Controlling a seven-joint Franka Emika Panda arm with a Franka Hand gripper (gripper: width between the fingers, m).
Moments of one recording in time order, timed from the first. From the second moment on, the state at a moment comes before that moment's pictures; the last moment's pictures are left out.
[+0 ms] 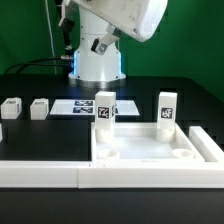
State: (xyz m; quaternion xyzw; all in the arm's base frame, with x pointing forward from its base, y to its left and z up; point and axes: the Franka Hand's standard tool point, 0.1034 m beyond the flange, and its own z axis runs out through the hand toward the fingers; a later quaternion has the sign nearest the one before) arm 0.540 -0.050 0.182 0.39 0.89 -0.21 0.09
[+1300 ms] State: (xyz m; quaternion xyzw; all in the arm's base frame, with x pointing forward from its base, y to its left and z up) arm 0.459 -0.110 0.163 0.80 0.56 -0.15 0.15
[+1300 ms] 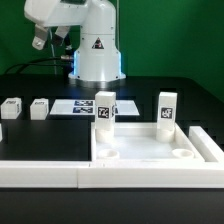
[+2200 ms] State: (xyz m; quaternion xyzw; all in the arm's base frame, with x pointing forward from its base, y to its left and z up) arm 0.446 -0.133 0.118 0.98 0.09 -0.18 0.08
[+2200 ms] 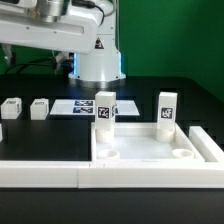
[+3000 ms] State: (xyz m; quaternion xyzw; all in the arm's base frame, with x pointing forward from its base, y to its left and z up) arm 0.422 -0.133 0.086 0.96 0.00 -0.26 0.00
